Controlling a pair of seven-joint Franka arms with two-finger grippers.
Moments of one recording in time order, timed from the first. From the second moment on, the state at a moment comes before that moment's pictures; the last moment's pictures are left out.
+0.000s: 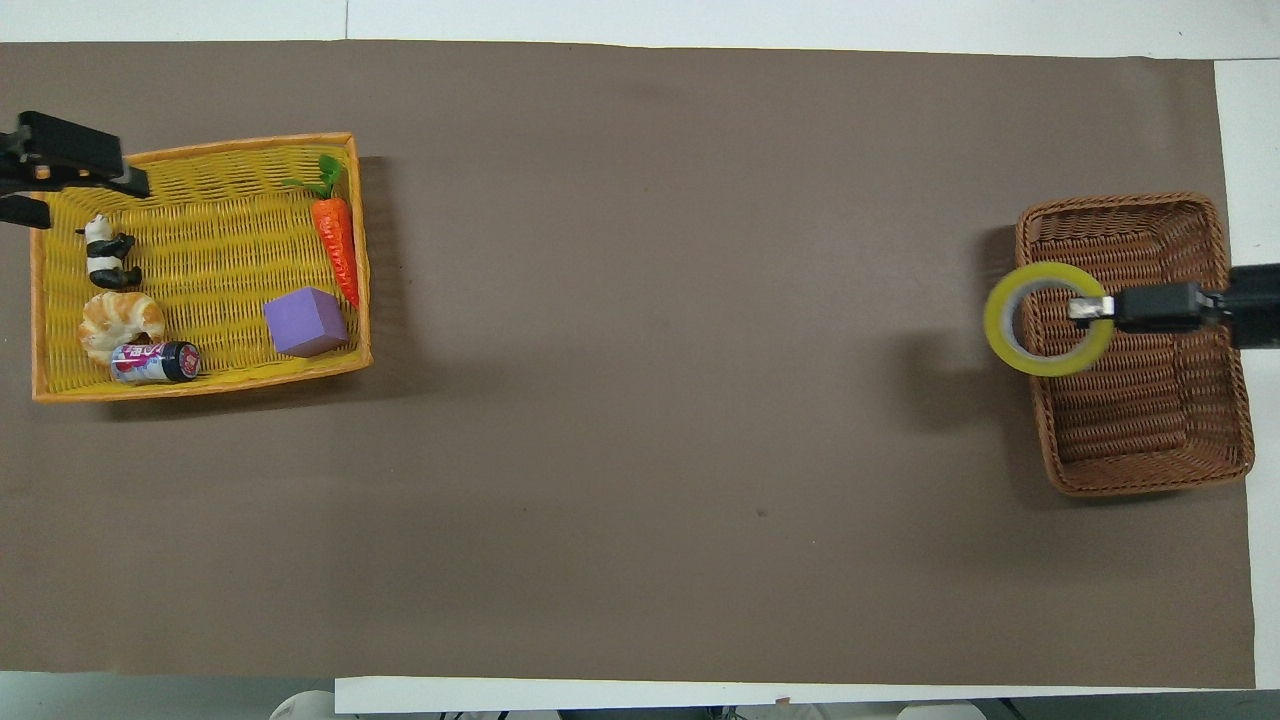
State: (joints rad) left arm -0.02 0.07 0.02 -1.53 -0.09 1.67 -0.10; right arm -0.37 0.19 -0.24 -1.90 0.77 1.50 -0.77
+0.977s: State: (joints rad) left arm 0.05 0.05 0.01 -1.54 -0.02 1.64 -0.09; right arm -0.50 0.40 -0.23 -1.81 0.72 1.51 -1.00
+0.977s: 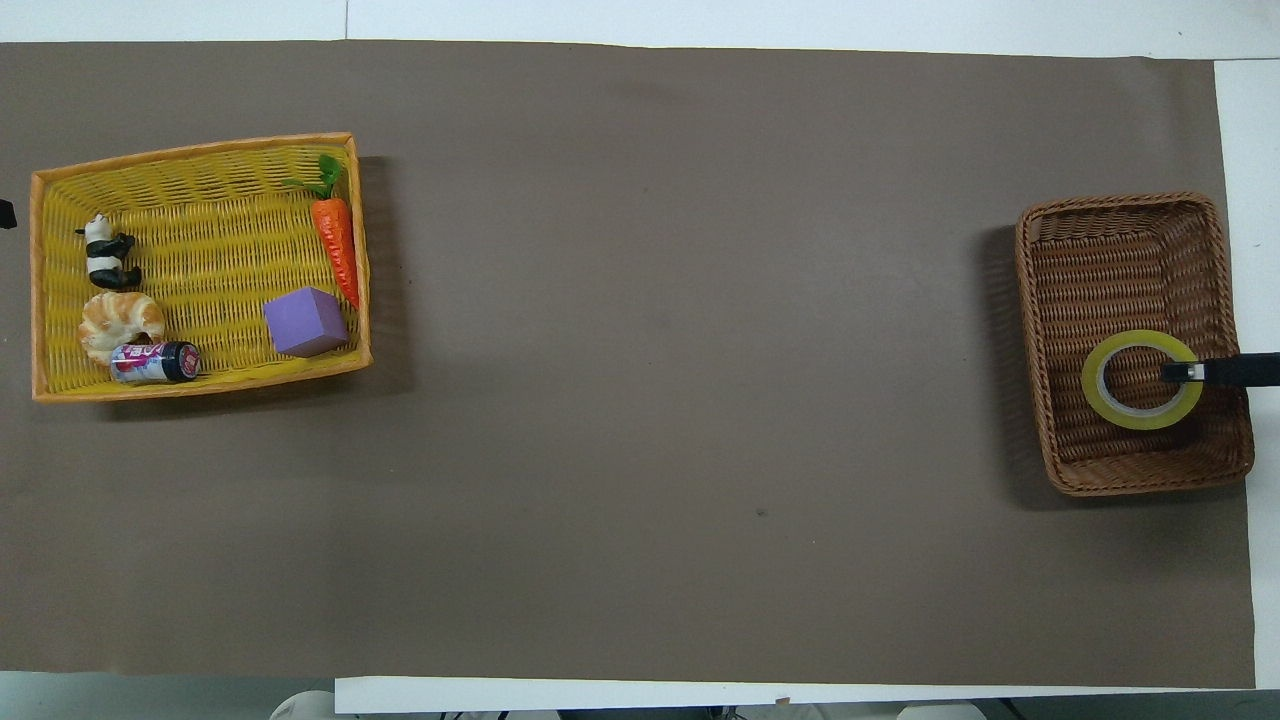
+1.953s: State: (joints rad) left arm 0.04 -0.09 -0.04 -1.54 -0.01 1.53 -0.04; right arm -0.43 0.40 -0.22 -1.83 0.63 1.67 -1.02
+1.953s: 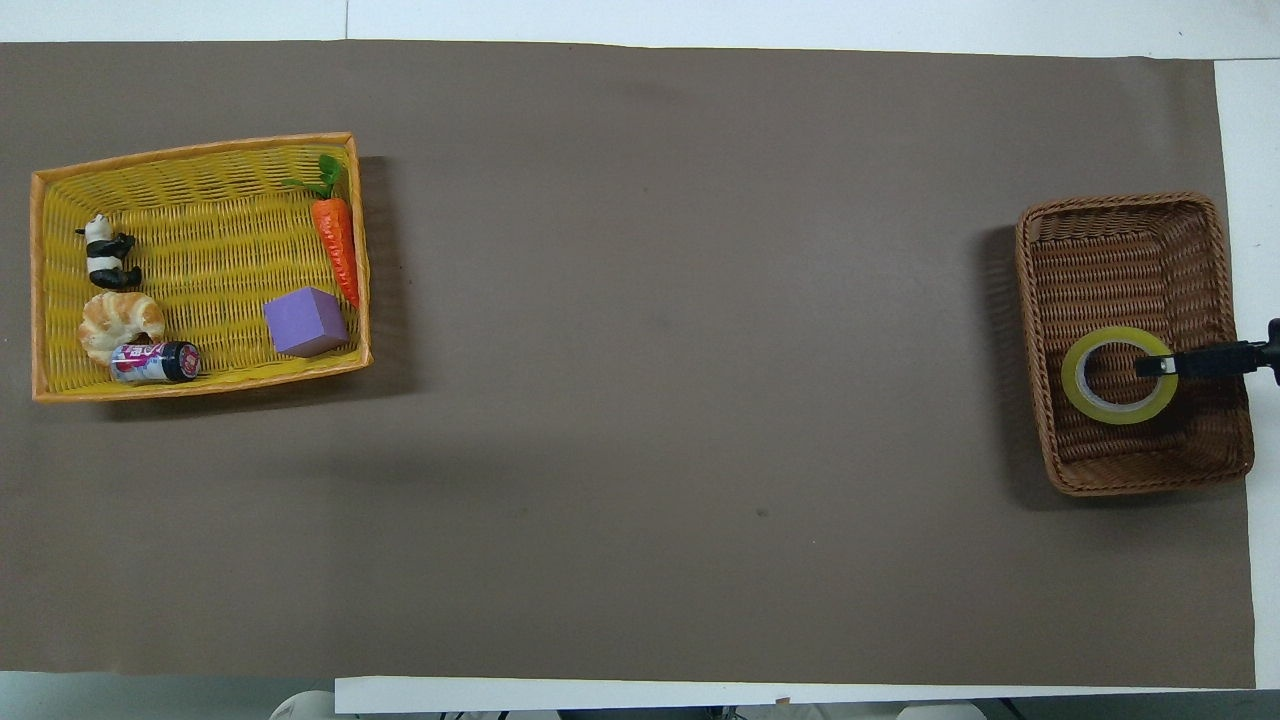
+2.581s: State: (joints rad) left arm 0.04 -0.05 -0.05 -1.54 -0.01 1.53 -0.03; right arm -0.30 0.22 -0.22 -1.78 0.29 1.82 -0.94
